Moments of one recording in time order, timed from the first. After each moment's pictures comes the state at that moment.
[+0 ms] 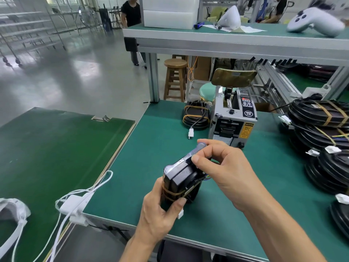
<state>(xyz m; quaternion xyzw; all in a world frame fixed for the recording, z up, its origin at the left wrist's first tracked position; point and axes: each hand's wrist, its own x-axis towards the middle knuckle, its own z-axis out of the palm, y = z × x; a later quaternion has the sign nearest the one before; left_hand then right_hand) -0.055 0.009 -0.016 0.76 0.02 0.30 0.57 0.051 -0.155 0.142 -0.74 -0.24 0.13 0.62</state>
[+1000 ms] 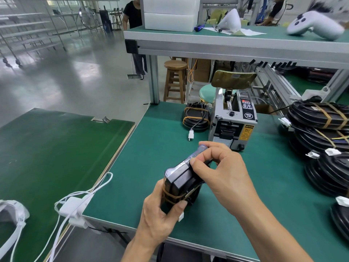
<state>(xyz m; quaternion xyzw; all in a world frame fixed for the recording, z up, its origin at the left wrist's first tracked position) -0.056 0.007 -0.010 0.77 0.02 0.31 0.56 0.037 -0.147 0.150 -0.81 -0.21 0.04 0.55</state>
